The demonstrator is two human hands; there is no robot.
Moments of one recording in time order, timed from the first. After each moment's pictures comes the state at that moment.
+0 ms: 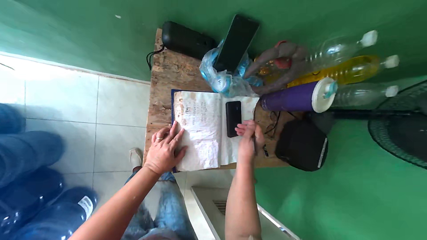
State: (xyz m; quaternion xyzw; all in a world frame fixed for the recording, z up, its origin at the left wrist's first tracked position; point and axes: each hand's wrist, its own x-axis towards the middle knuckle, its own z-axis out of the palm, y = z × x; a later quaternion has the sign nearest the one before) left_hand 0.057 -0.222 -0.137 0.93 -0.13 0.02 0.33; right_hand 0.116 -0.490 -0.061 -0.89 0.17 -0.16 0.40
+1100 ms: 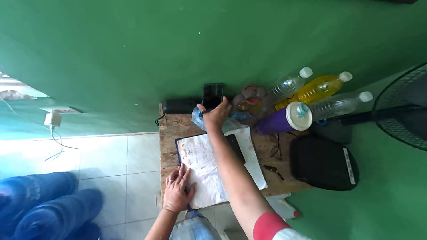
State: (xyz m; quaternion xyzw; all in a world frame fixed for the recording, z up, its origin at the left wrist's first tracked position) left_hand 0.059 -0.223 -0.137 0.94 -0.12 0.07 0.30; right_hand 0.323 -0.391 -0.055 -0.91 0.27 -0.16 0.29
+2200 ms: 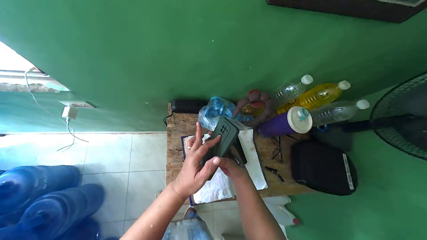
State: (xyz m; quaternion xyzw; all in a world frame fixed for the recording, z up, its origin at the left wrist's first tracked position) left_hand 0.143 -0.245 0.035 0.73 -0.20 0.02 0.65; right_hand 0.149 -0.415 0.006 -0.55 -0.07 0.10 0.83
